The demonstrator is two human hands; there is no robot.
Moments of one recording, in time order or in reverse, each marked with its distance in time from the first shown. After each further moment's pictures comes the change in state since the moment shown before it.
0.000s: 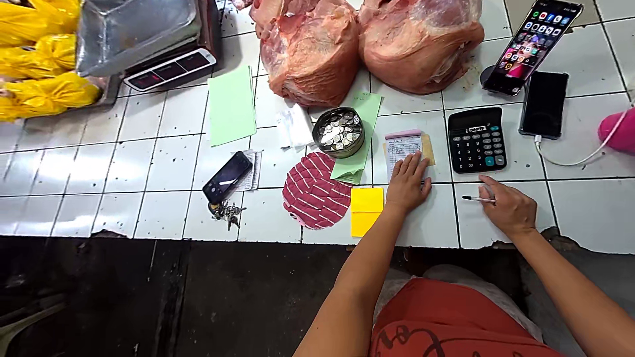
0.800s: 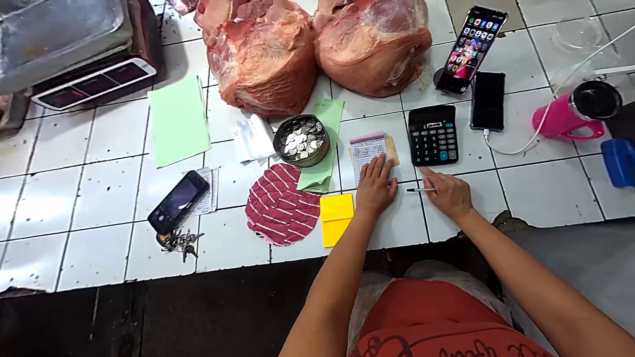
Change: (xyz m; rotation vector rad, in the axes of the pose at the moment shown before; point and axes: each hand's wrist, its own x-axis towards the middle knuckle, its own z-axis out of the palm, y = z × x) left_hand 0.000 0.001 0.003 -0.013 0.063 0.014; right_hand 0.021 -0.027 0.016 0.028 -0.042 -0.051
